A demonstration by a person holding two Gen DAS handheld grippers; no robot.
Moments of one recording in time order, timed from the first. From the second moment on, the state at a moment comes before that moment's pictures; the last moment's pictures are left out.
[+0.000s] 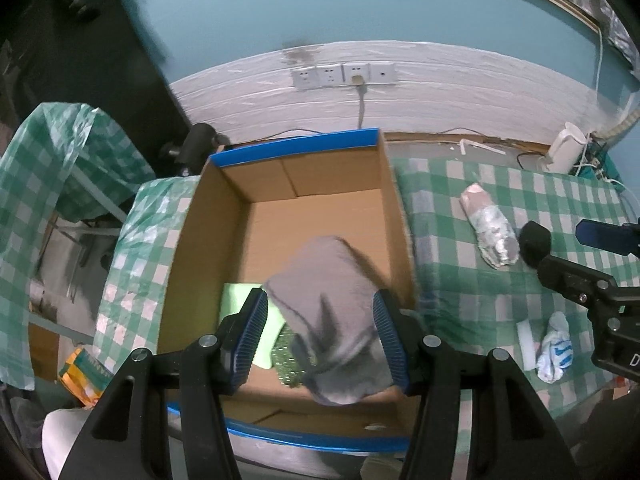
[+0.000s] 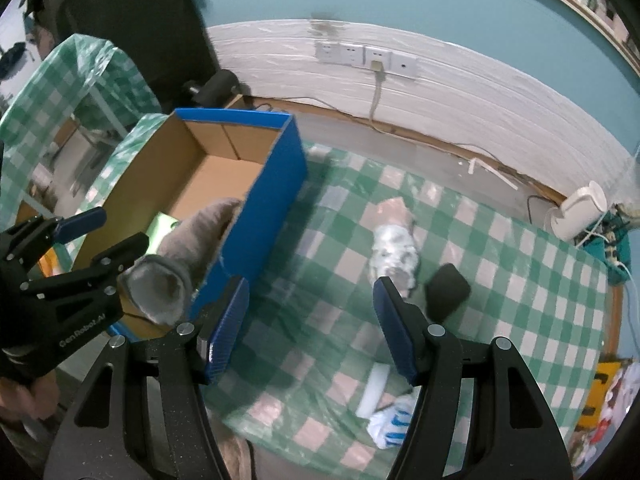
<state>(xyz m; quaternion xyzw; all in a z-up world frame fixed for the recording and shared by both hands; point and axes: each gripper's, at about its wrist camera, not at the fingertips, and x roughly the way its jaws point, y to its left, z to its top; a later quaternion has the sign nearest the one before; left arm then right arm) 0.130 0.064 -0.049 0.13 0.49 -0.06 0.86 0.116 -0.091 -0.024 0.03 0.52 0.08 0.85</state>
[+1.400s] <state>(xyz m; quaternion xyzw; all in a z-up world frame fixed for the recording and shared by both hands) 0.091 -0.067 -0.120 0.18 0.57 -0.13 0.79 0.060 -0.198 -0.116 0.09 0.61 -0.01 0.79</state>
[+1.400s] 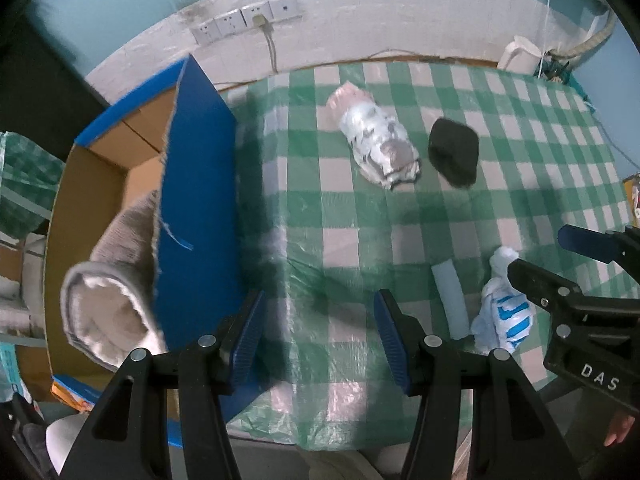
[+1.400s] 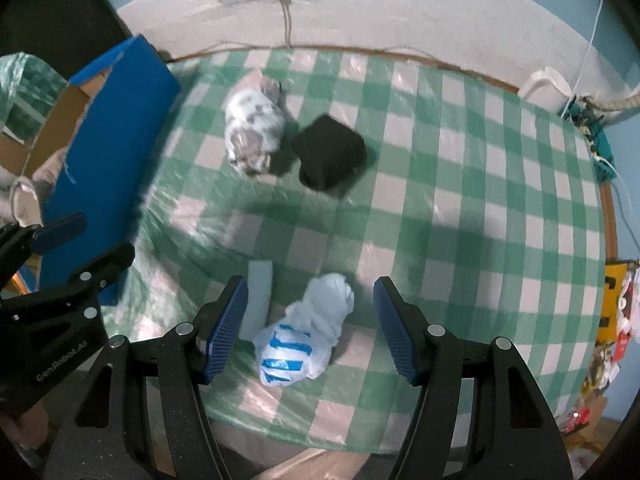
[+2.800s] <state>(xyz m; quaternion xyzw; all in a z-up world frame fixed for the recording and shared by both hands) 0.098 -0.113 -0.180 0.17 0.65 -0.14 0.73 0.045 -0.234 -0.181 0.09 0.63 -0.01 0.77</state>
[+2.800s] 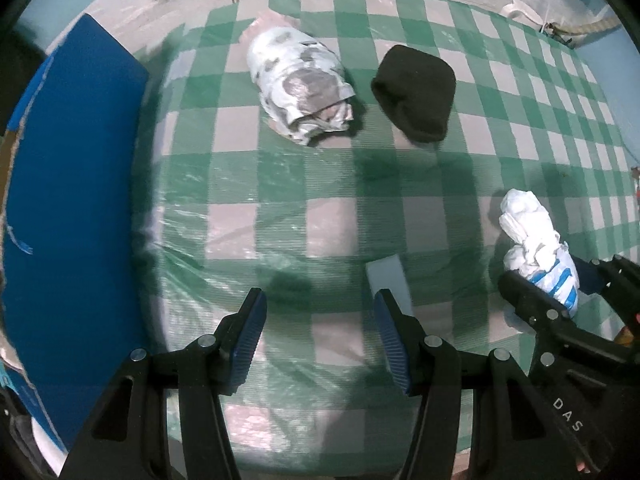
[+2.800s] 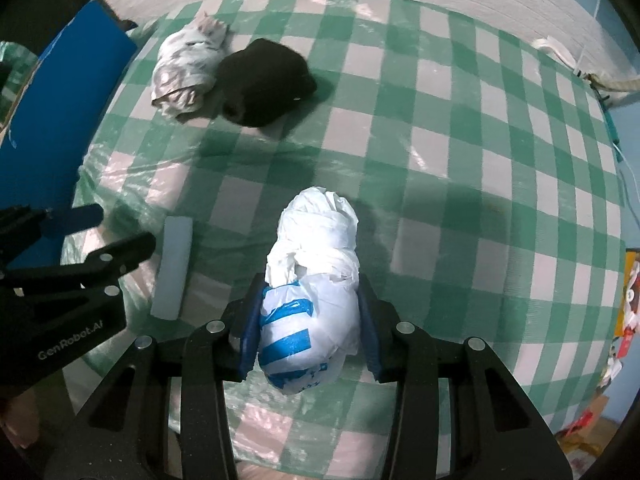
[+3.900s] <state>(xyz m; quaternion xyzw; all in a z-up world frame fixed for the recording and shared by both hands) 0.092 -0.172 -0.216 0.14 0.69 -0.15 0.70 0.023 -0.292 -0.186 0.14 0.62 -0.02 0.77</state>
